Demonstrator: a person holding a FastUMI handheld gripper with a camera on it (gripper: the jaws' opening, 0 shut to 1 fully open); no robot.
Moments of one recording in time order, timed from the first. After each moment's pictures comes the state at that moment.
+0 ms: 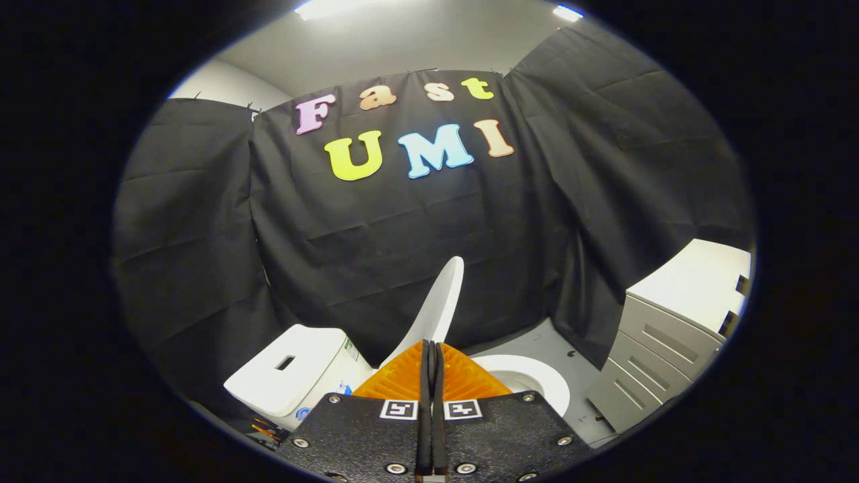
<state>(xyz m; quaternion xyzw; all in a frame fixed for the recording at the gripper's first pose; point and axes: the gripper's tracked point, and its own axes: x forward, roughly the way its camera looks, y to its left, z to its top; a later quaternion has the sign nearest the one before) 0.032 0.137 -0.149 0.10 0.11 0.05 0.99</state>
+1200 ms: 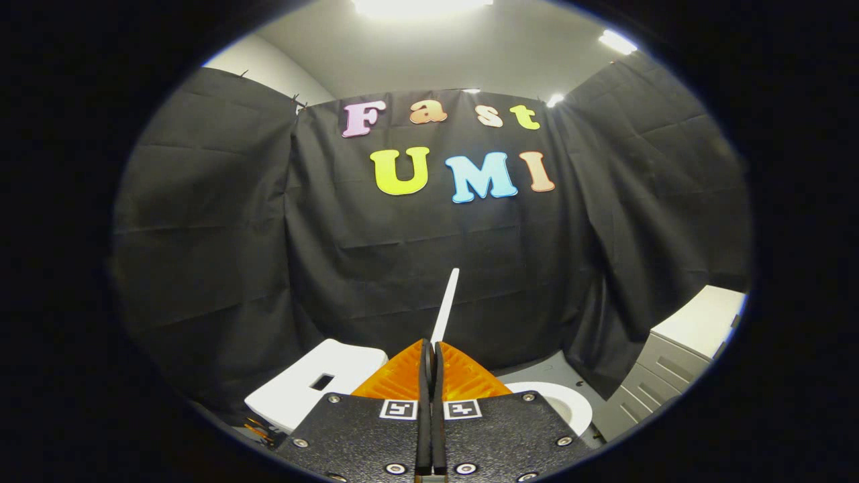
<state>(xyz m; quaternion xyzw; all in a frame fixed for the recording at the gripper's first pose) 0.035 0.254 -0.097 0.05 0.06 0.08 0.99</state>
